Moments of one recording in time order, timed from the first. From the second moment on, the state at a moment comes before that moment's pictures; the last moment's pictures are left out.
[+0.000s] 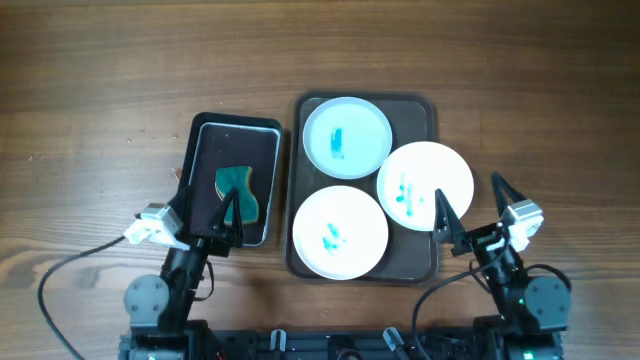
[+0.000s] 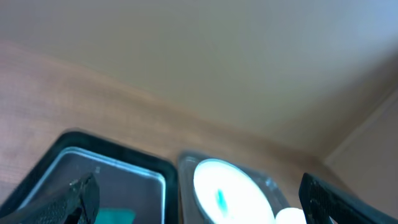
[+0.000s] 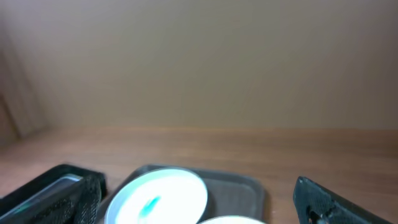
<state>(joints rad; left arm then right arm) -0.01 0.06 0.11 -0.08 0.25 -0.52 0.10 0.04 0.14 -0.03 -0.22 0.15</state>
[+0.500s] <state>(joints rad) -0.01 0.93 1.06 -0.90 0.27 -0.54 0.10 0.73 1.01 -0.71 -0.38 0.10</state>
